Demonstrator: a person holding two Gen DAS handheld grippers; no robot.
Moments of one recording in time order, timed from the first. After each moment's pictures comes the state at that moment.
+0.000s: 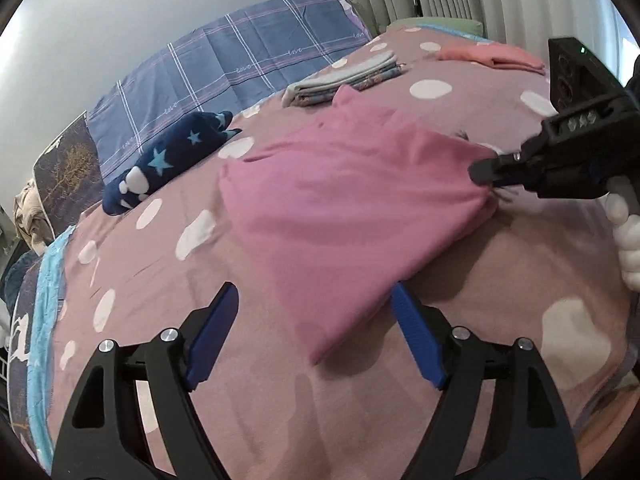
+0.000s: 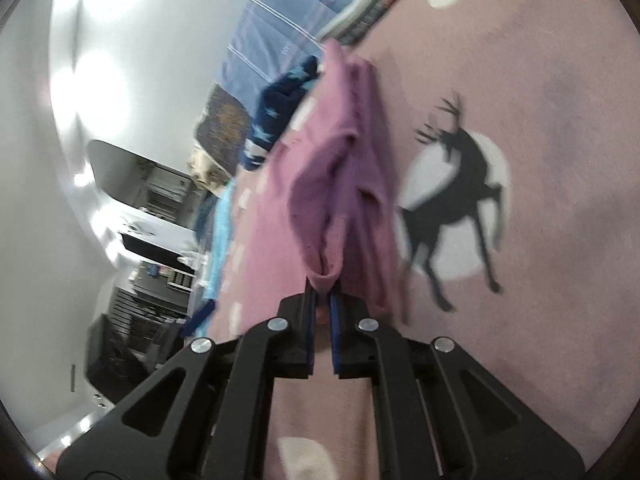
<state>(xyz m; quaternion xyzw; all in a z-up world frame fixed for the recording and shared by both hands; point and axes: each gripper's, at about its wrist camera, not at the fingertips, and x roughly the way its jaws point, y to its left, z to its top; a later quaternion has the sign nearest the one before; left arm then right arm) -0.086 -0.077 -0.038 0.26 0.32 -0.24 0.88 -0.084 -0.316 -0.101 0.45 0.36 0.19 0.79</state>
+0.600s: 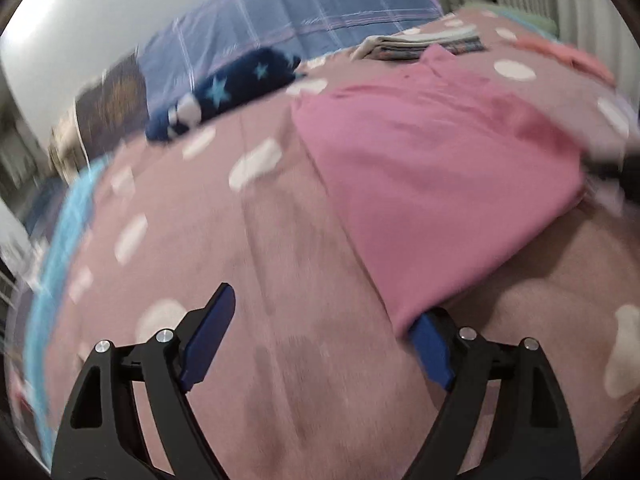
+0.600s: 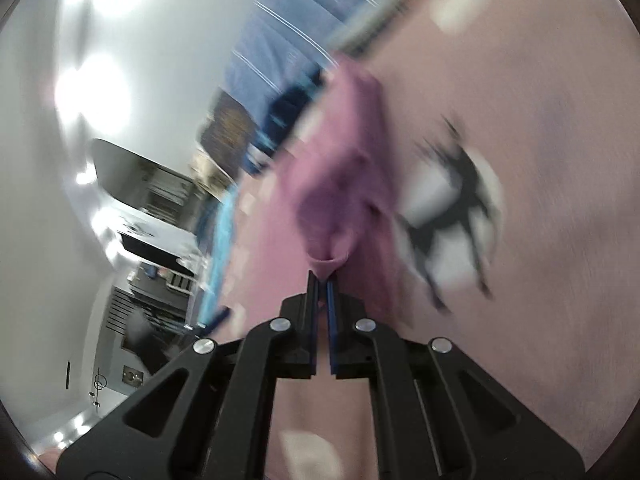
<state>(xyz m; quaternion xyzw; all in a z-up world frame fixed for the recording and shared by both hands) -0.061 -0.037 -0.062 0.20 0.40 -0.13 0.89 -0.090 -0.319 -0.109 0.44 0.38 0.17 0.79</state>
